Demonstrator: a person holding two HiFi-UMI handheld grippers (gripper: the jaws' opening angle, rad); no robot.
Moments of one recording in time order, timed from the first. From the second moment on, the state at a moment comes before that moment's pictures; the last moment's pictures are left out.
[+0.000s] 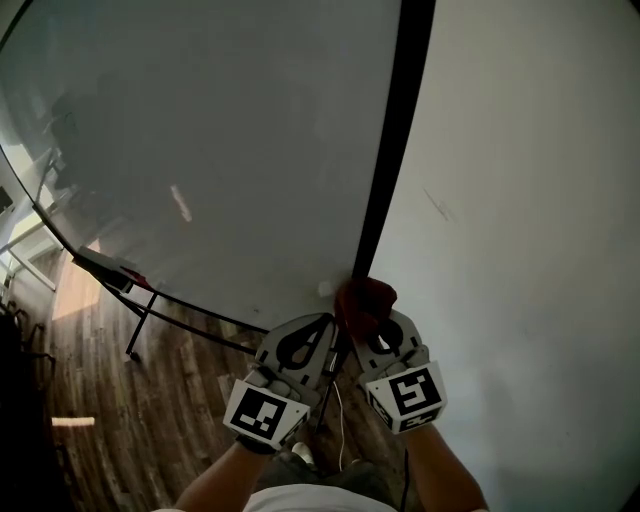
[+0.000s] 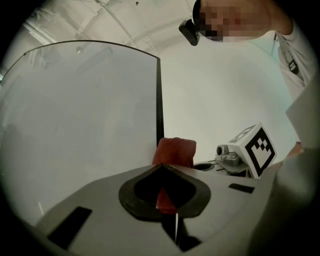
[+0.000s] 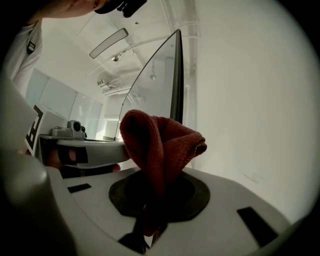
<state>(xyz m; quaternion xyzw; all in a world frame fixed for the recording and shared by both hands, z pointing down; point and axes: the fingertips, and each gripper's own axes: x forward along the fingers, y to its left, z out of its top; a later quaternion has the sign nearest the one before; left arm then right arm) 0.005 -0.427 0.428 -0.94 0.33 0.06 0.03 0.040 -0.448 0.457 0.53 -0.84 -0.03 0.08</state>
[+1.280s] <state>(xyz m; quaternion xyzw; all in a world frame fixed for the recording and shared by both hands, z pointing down) 0.007 -0.384 0.416 -0.94 0.35 0.01 0.00 0.033 -0.387 0.440 0.50 -0.86 0.01 0.09</state>
